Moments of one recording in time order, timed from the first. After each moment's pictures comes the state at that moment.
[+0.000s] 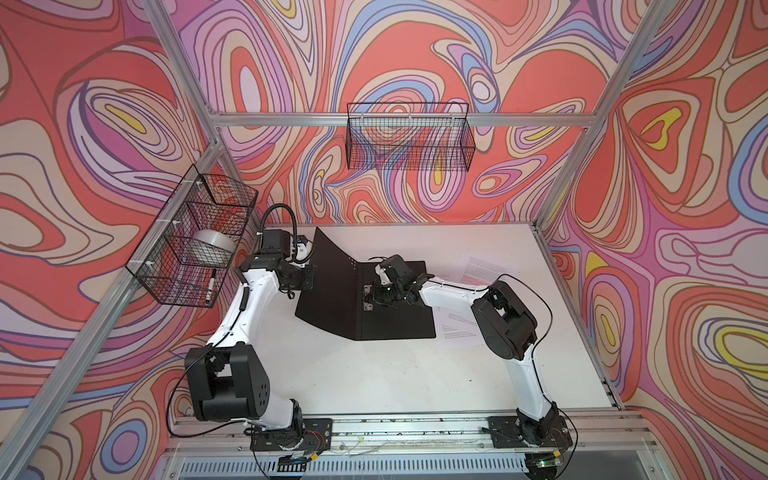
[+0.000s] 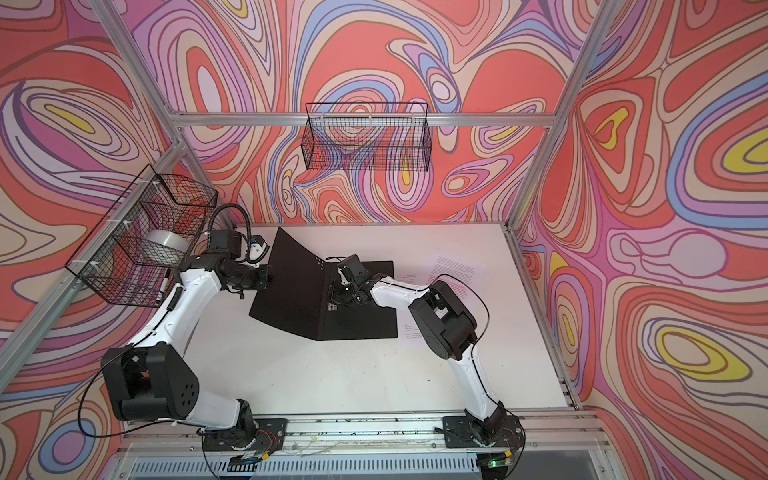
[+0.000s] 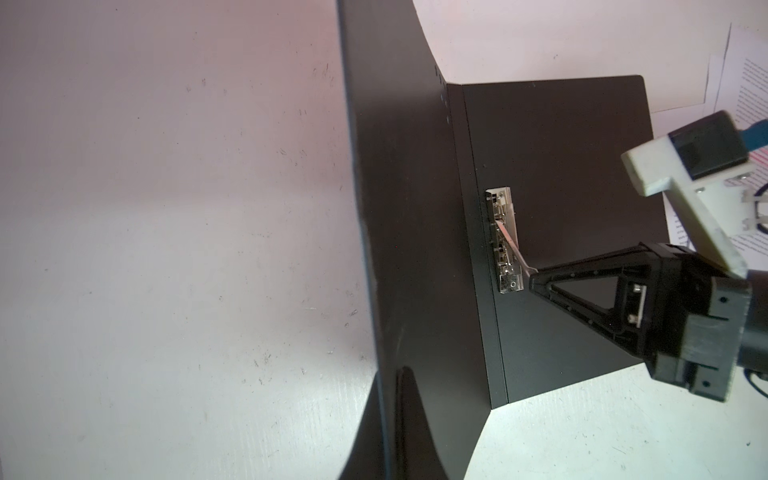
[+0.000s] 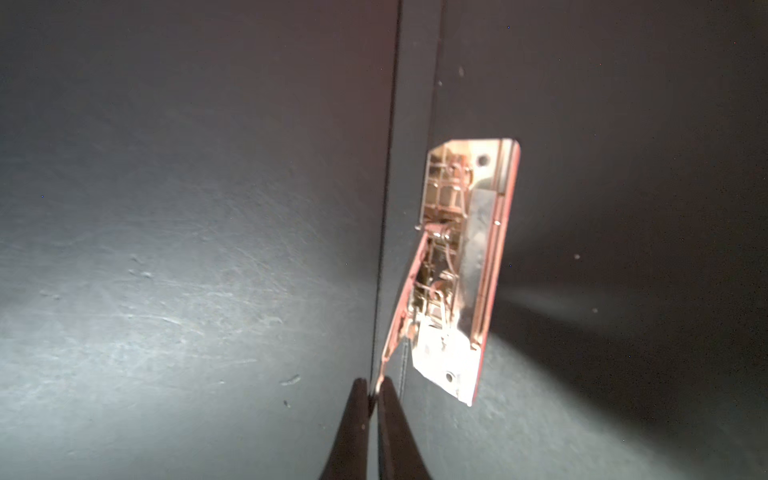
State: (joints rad) left arm 0.06 1.48 1.28 -0.85 0.24 0.05; right arm 0.73 2.17 1.55 -0.17 -0.38 0.88
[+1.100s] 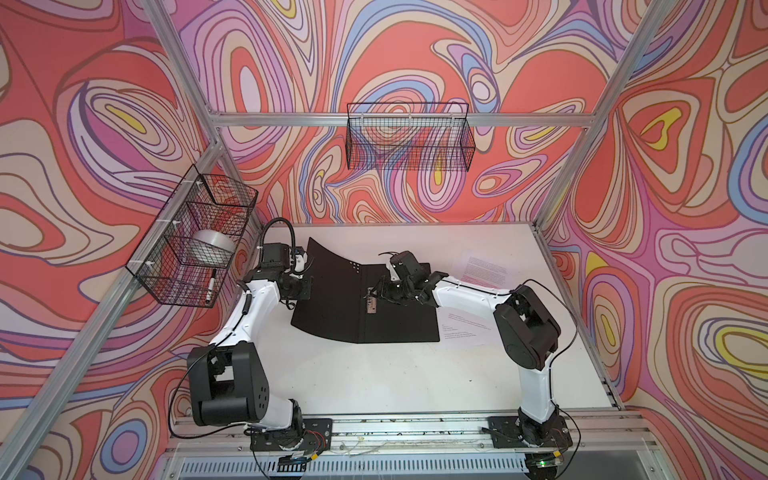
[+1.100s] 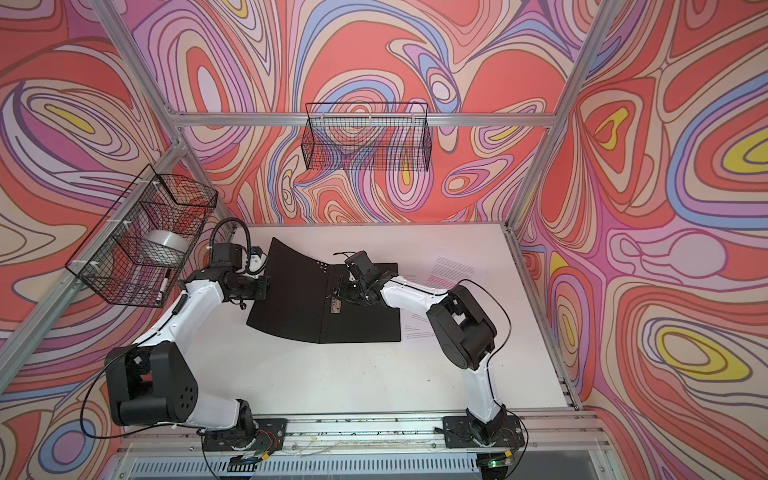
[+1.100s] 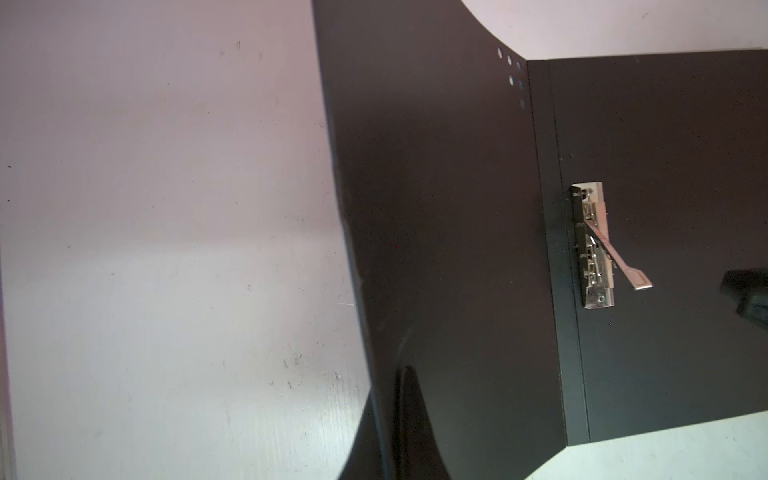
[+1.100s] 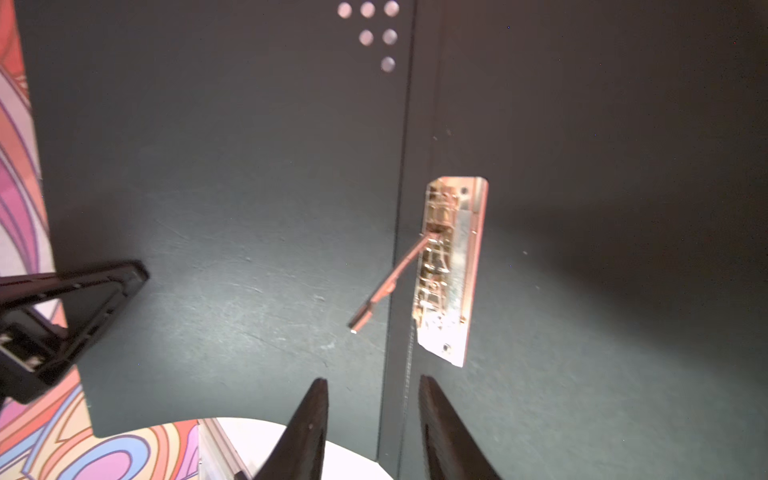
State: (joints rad) left arm 0.09 1.47 1.10 -0.69 0.16 0.09; right arm 0.72 2.01 1.42 -0.20 -0.29 0.89
